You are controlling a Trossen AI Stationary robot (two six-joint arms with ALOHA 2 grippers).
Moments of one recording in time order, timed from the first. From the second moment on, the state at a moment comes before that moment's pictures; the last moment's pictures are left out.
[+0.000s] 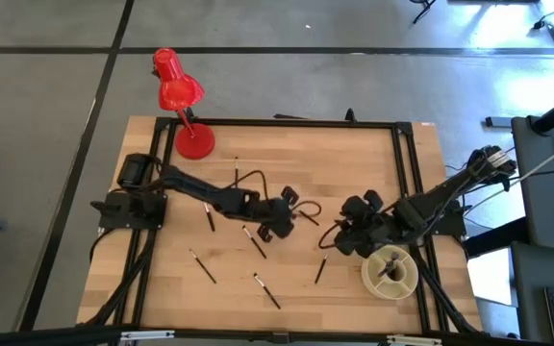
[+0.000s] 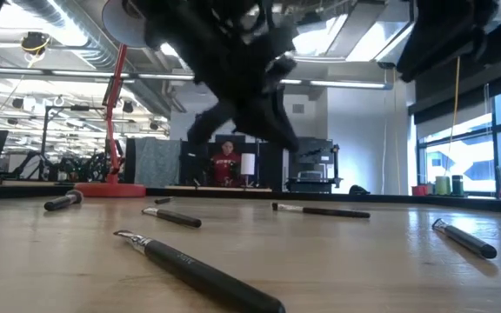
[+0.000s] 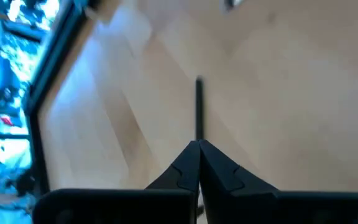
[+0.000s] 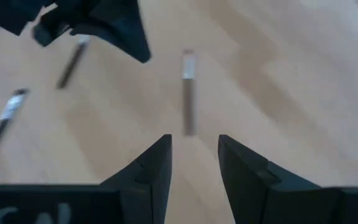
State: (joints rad) left arm -0.13 1.86 1.16 -0.05 -0.27 0.77; right arm 0.53 1.26 1.02 -0.85 0.60 1.03
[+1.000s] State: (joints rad) left arm 0.00 1.31 0.65 0.27 -0.31 0.09; right arm -0.13 1.80 0.97 -0.10 0.04 0.41
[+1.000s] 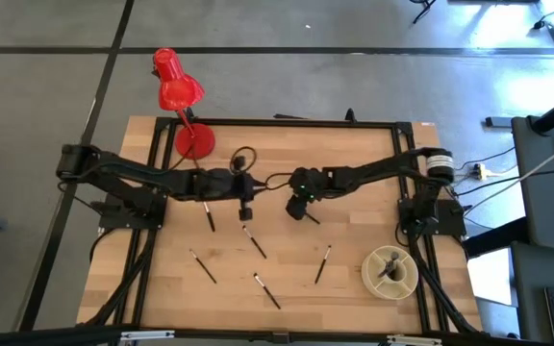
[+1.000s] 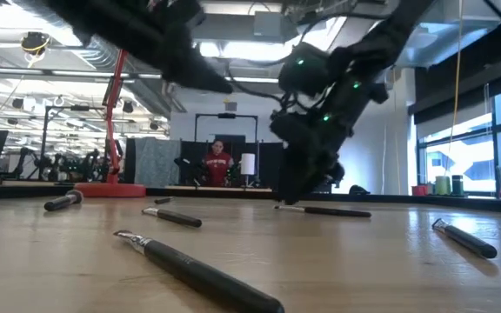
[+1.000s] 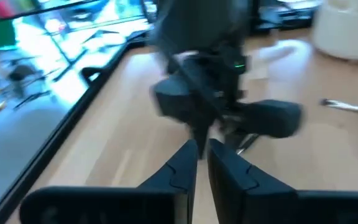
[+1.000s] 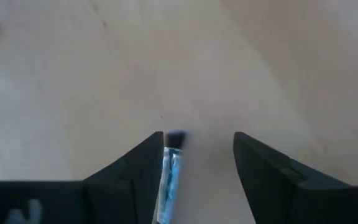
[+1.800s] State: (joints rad) left arm 0.03 1.27 0.52 0.31 -0.43 -0.04; right arm -0.09 1.89 1.07 -0.19 -0.10 0.44
